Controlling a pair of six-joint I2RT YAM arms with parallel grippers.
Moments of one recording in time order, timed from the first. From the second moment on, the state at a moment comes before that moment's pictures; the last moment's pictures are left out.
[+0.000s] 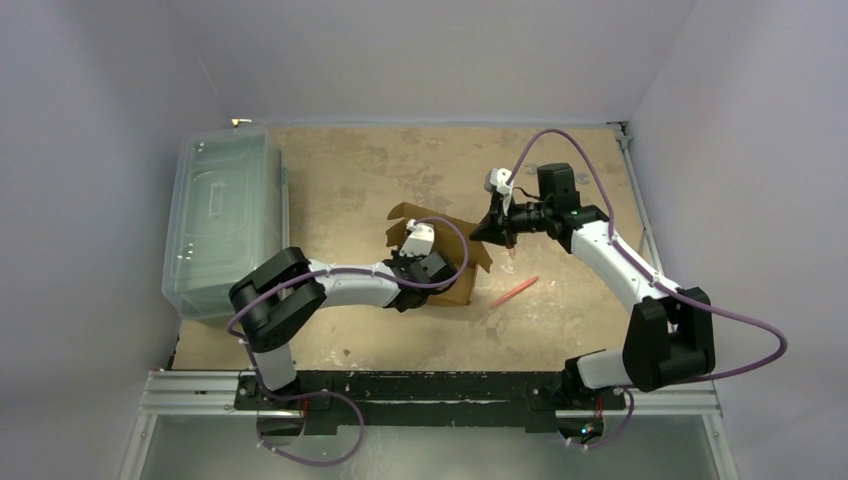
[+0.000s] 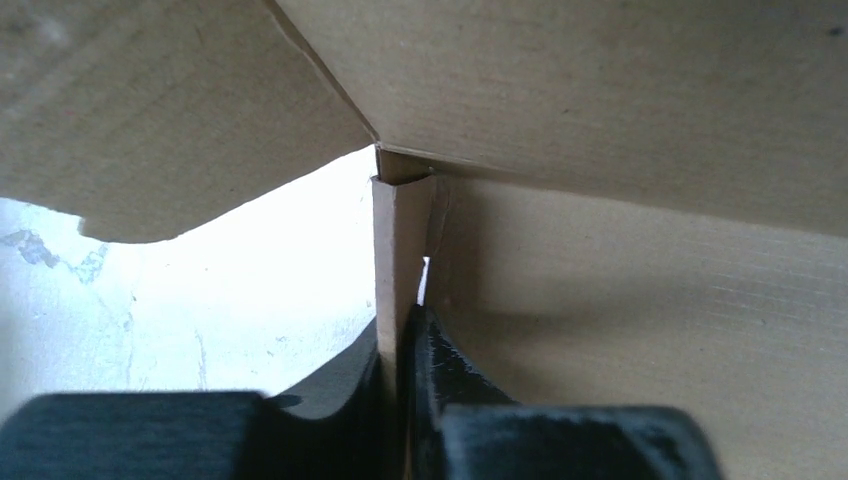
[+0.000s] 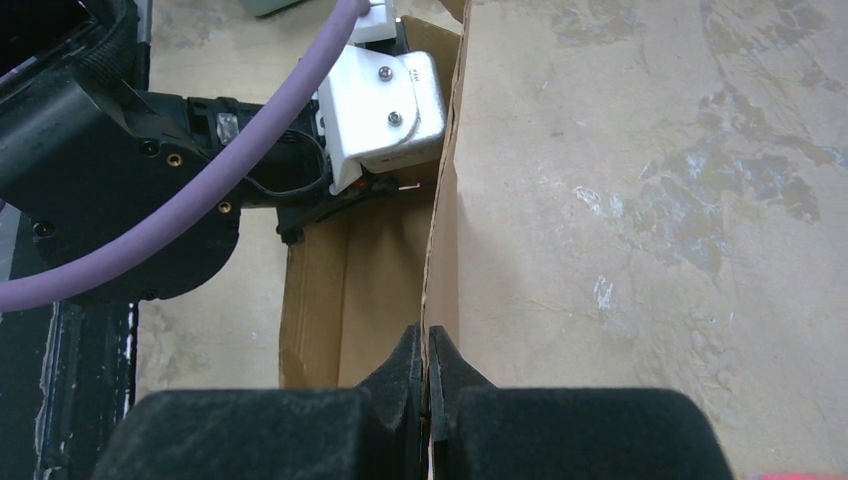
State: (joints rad) left arm -1.00 1.78 0.96 -0.30 -0.83 -0.67; right arm 0.26 1.39 0.99 -0.34 -0.99 -0.54
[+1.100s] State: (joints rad) left arm -0.99 1.54 0.92 -0.39 -0.71 -0.63; right arm 0.26 1.39 0.99 -0.35 -0.99 -0.55
